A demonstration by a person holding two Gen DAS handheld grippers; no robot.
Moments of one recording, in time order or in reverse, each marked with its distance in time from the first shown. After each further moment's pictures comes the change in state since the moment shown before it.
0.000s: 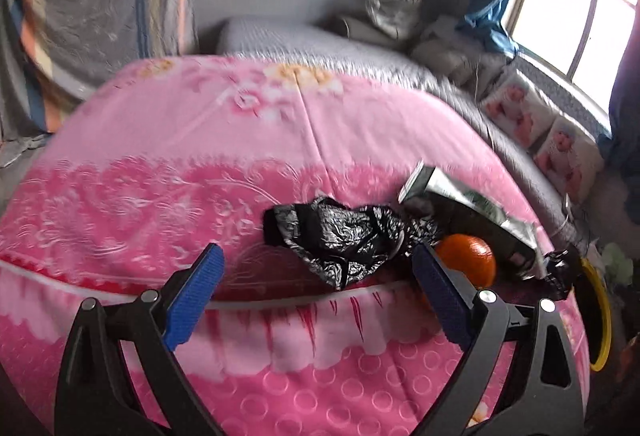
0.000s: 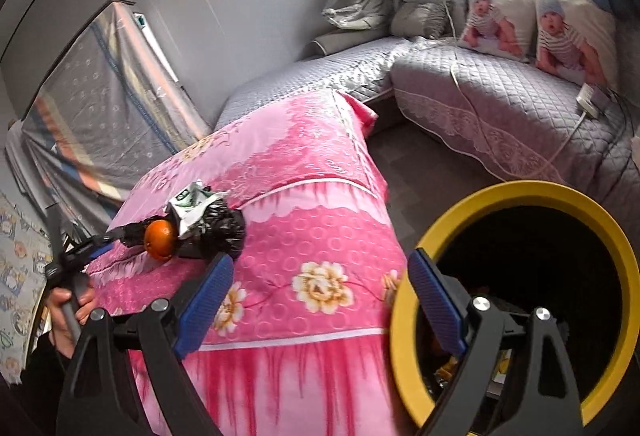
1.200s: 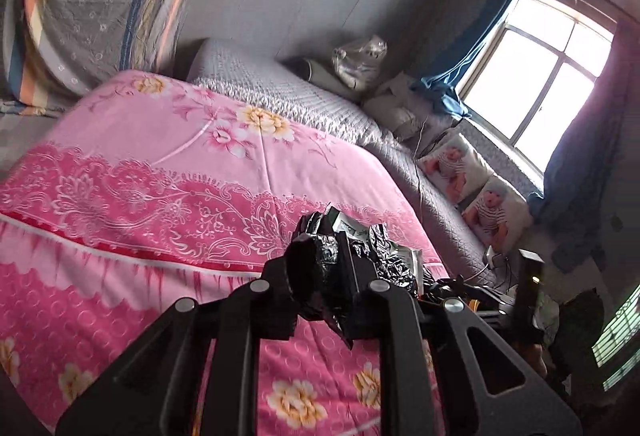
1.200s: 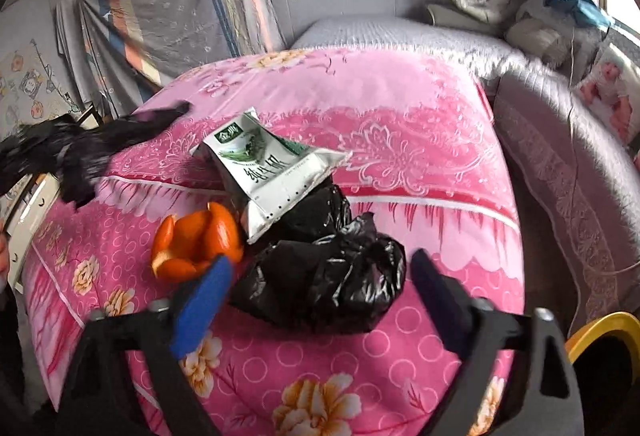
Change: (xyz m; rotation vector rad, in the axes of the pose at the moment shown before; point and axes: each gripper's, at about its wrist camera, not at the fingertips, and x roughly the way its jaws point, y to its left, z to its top) left arm -0.122 0.019 -0.015 -0.161 -0.174 -0.245; right arm 0.141 0.123 0.014 -0.399 0.238 0.098
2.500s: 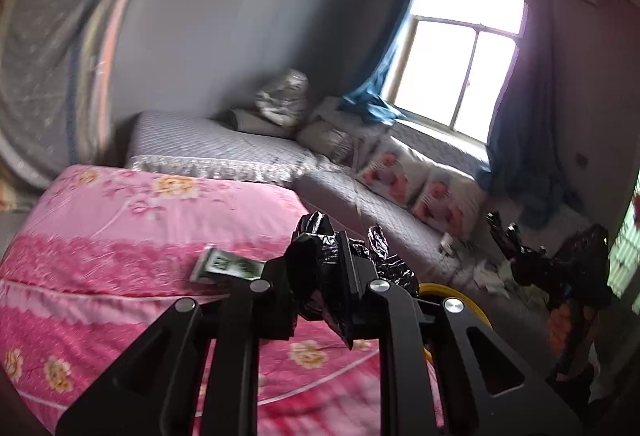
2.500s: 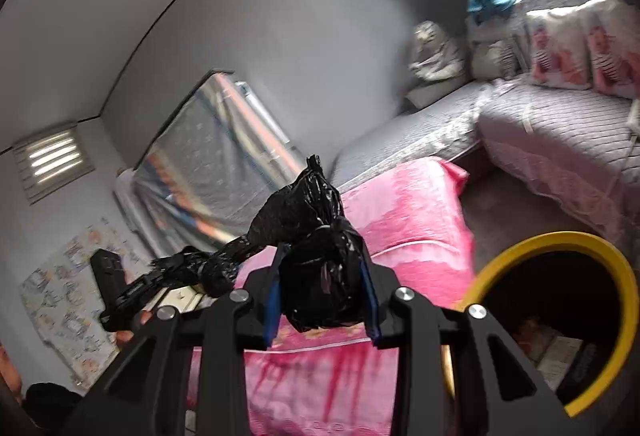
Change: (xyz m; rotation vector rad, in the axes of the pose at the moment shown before) left arm -0.068 -0.176 -0.026 0.295 -0.118 -0.136; right arm -0.303 -0.112 -0.109 0.385 -0.510 0.266
